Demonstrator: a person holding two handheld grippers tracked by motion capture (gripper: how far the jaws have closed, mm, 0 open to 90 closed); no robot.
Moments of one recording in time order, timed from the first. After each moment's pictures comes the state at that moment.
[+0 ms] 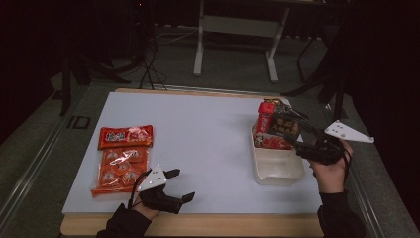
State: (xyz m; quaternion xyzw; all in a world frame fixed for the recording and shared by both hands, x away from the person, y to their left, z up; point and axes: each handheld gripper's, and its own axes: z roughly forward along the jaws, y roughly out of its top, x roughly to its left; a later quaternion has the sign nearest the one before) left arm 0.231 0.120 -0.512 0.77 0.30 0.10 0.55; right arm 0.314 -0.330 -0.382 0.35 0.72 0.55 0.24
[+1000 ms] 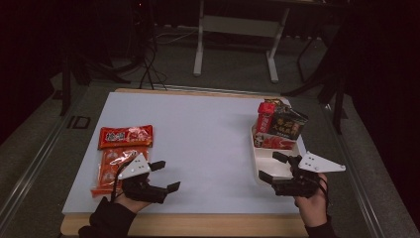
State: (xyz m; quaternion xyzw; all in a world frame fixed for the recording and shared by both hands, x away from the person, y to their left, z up) left arm 0.240 0.167 -0.475 0.77 0.34 0.11 0.53; right arm 0.258 -0.287 -0.428 0.29 0.77 0.55 0.16
